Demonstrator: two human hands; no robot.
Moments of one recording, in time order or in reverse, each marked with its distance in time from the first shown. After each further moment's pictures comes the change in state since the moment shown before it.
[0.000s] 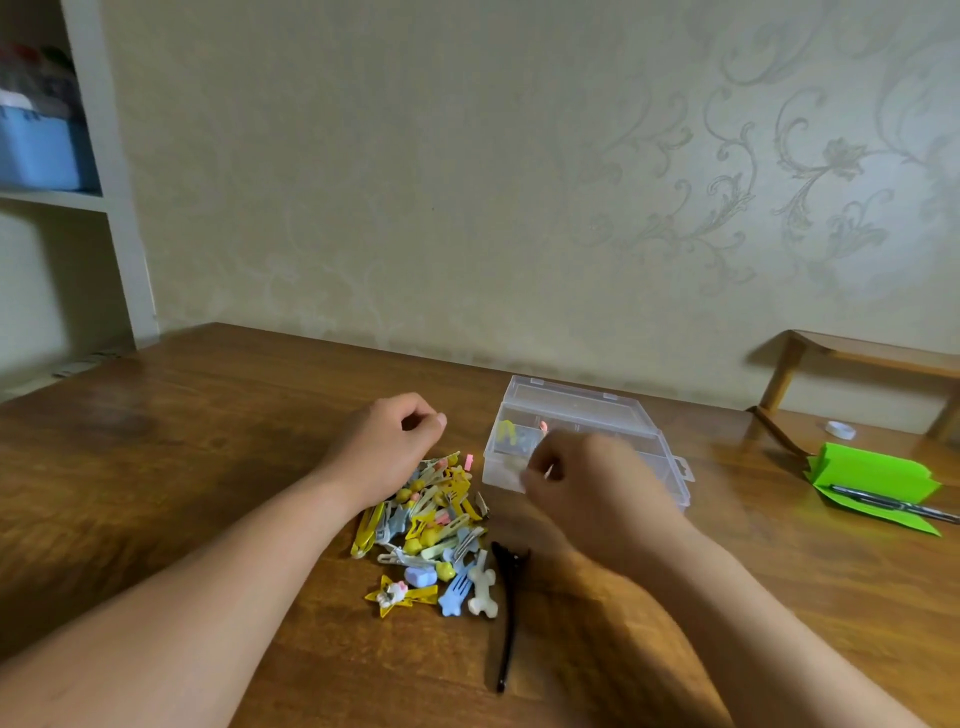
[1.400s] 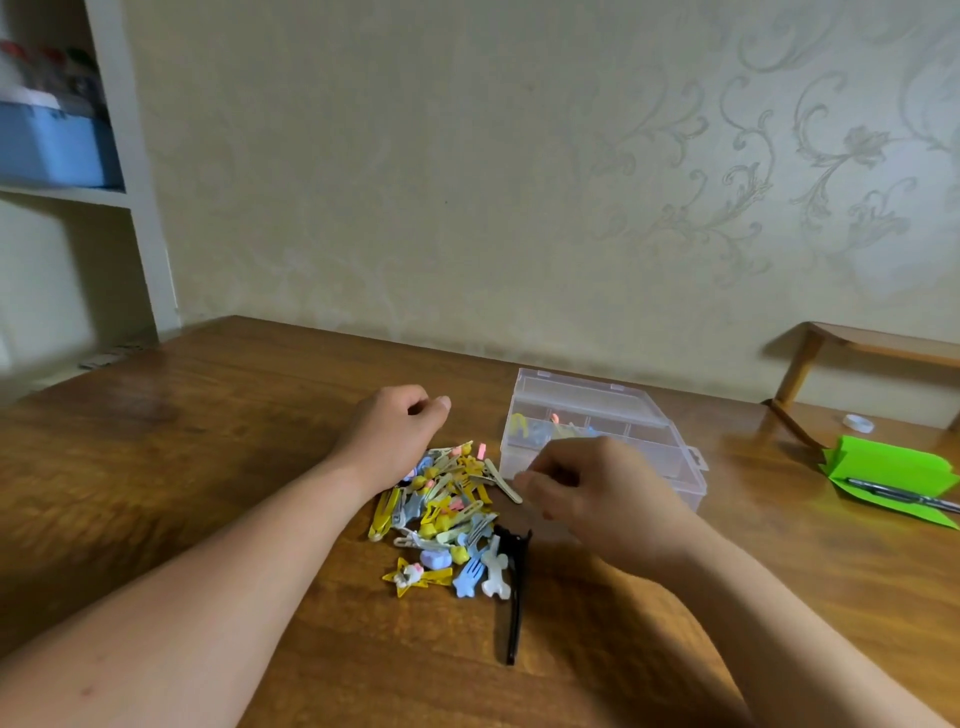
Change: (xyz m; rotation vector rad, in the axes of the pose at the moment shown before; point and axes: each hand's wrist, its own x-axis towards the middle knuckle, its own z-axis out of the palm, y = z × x) left_hand -0.001 -0.006 -0.001 -0.034 0.069 -0.067; right_hand -0.011 0.002 0.001 0.267 -0.119 -0.058
